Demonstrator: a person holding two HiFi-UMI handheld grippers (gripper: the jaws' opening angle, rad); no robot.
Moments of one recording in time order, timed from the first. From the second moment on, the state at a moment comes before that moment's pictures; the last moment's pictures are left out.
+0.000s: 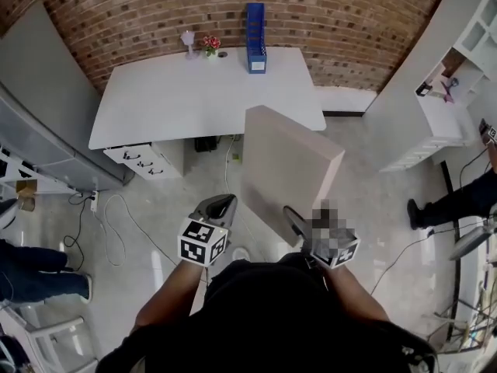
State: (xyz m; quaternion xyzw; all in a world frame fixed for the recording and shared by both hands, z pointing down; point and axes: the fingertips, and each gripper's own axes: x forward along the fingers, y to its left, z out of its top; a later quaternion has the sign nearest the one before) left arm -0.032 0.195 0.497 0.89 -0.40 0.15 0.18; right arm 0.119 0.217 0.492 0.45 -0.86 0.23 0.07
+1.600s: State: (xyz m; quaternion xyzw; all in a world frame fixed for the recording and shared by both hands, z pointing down) left arm -0.010 -0.207 0.483 0.87 -0.45 0.15 0.16; right arm 0.149 -0.226 0.484 0.41 -0.89 0.20 0.07
